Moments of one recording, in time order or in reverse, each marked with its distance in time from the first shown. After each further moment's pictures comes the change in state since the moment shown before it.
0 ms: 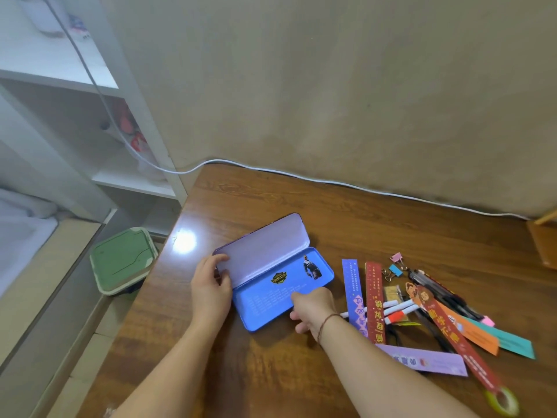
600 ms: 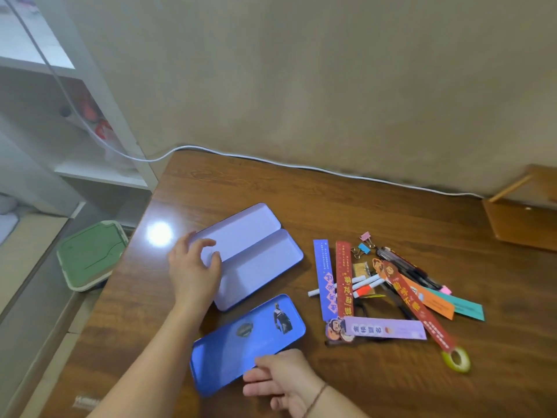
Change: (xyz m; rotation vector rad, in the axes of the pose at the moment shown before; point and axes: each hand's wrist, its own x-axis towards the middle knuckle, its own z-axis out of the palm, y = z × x) left_hand -0.009 0.016 0.012 0.204 -0.014 0.064; right_hand -0.069 0.097 -0.004 0.083 -0.430 0.230
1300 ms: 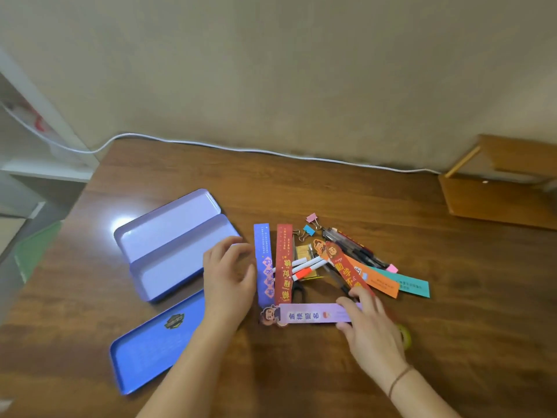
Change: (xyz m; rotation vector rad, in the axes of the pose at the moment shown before) left_hand -0.111 0.130 0.090 -0.184 -0.099 0.211; right_hand -0.018 0.041 -0.238 -1.160 0.833 -0.570
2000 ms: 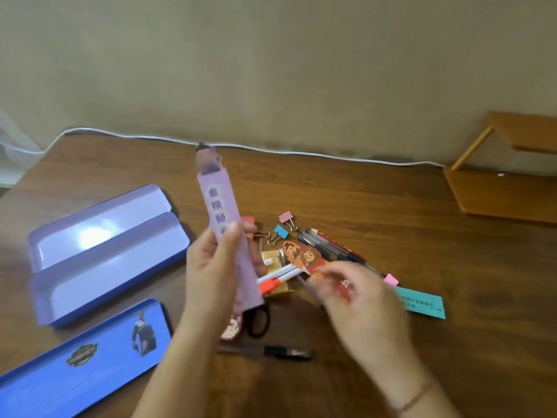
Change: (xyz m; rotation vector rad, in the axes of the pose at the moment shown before) left_hand 0.006 0.058 0.068 -0.956 -0.014 -0.247; right_hand 0.049 0.028 -0.009 0.532 0.427 -0.175
